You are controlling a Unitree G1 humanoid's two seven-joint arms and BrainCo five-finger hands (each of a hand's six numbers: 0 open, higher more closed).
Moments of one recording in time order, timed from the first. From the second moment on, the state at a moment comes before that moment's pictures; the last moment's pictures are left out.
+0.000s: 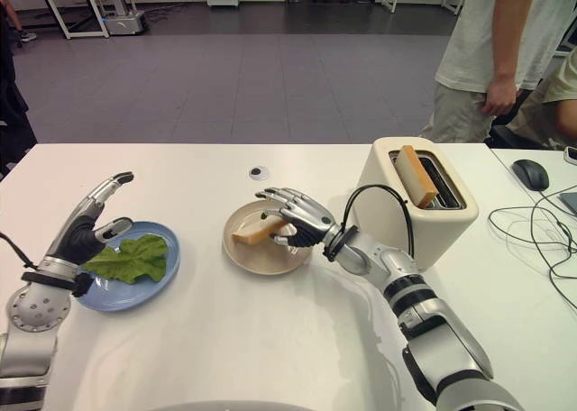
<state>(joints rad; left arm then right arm) 0.17 0.63 0.25 -0.16 0.45 -0.27 -0.12 -0.56 -0.51 0.48 0.64 -0.83 -0.76 -0.25</state>
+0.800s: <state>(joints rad) 0.12 0.89 0.01 0.24 0.84 -0.28 0.21 -0.44 -0.58 0.41 0.44 -0.71 -0.74 -0.09</state>
